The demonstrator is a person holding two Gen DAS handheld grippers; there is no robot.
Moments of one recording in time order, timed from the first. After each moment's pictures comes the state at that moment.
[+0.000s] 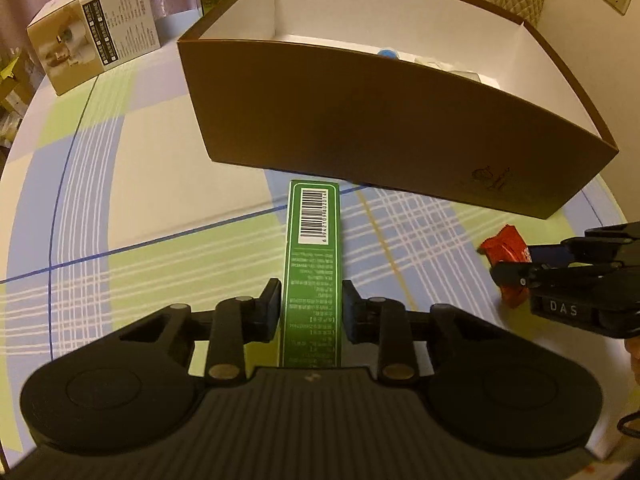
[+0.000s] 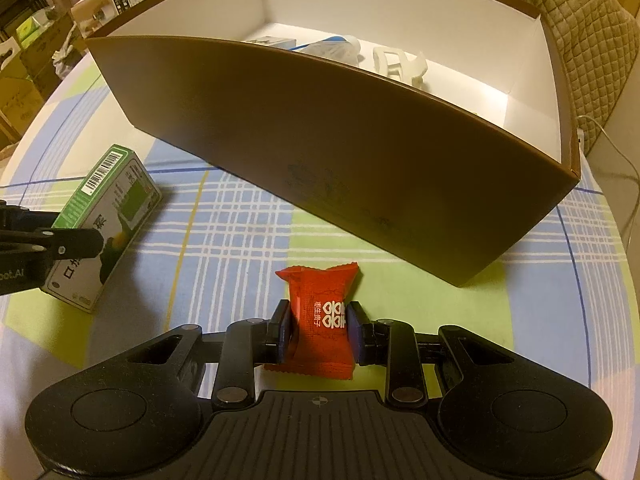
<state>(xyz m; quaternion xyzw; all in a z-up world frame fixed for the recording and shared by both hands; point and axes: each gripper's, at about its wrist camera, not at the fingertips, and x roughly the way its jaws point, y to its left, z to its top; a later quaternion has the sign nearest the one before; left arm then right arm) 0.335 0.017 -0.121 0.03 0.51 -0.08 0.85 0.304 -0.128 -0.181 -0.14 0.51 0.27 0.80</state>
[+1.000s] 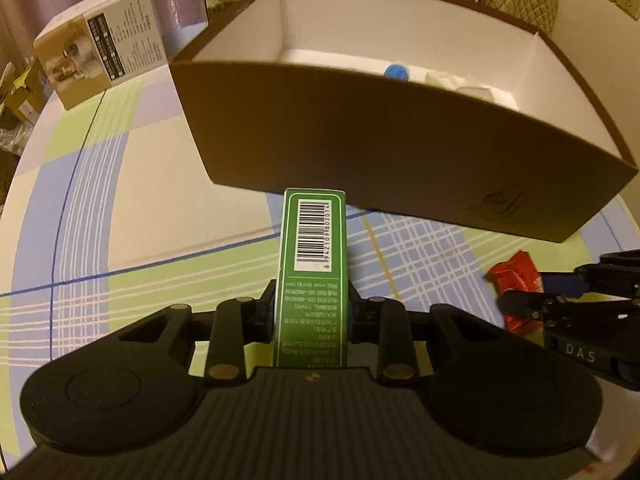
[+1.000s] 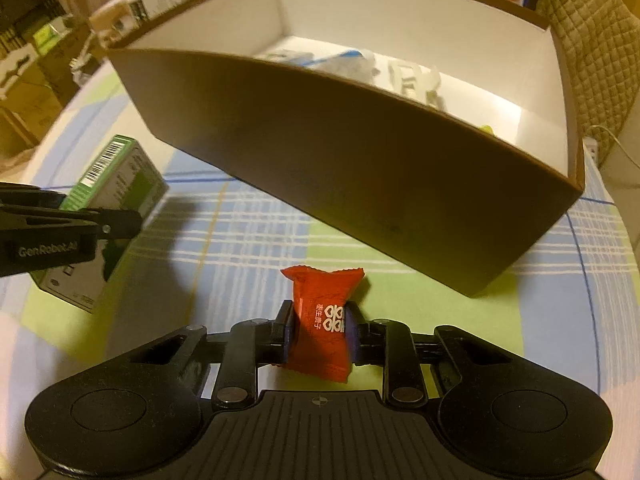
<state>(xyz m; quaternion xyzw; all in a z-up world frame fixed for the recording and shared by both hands) 0.343 0.009 -0.124 0.04 0.49 -0.06 0.87 0.302 -0.130 -0.175 -0.13 0.50 0.30 0.80</state>
